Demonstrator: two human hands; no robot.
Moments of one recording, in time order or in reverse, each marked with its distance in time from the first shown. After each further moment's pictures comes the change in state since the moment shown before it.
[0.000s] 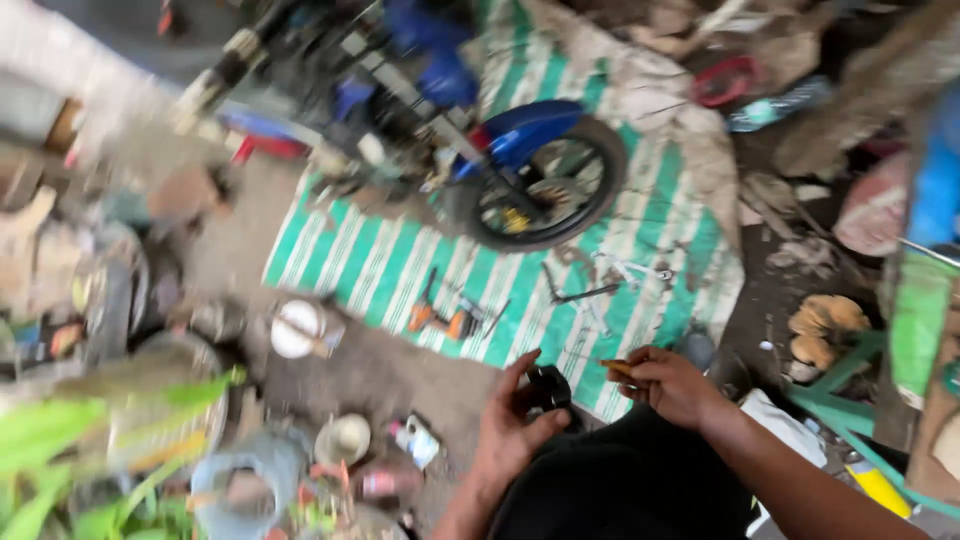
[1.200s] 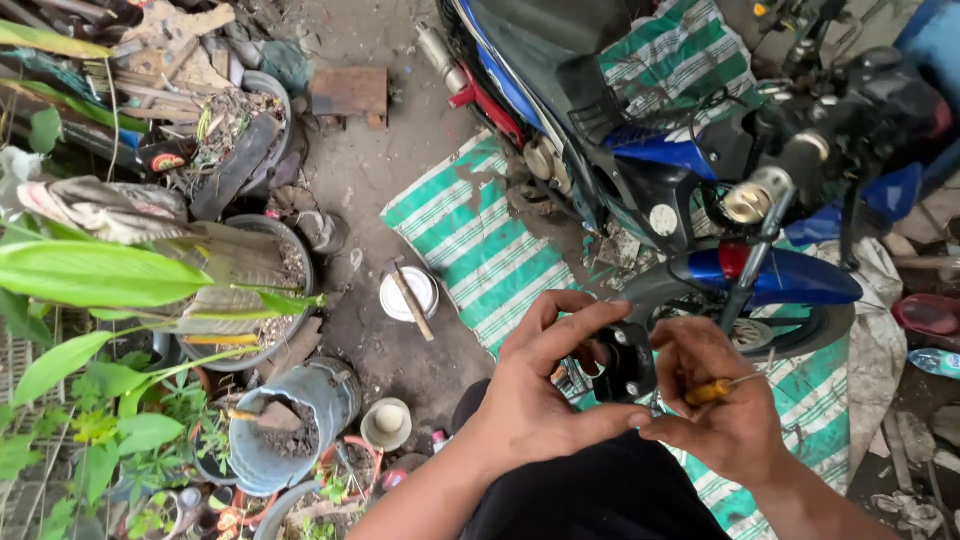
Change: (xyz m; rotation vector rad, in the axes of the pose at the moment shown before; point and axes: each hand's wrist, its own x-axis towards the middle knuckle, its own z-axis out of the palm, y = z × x) left_hand 0.020 0.286 -0.424 0.204 0.242 0.681; right_hand 0.053 -0.028 0.631 -0.891 -0.623 -0.690
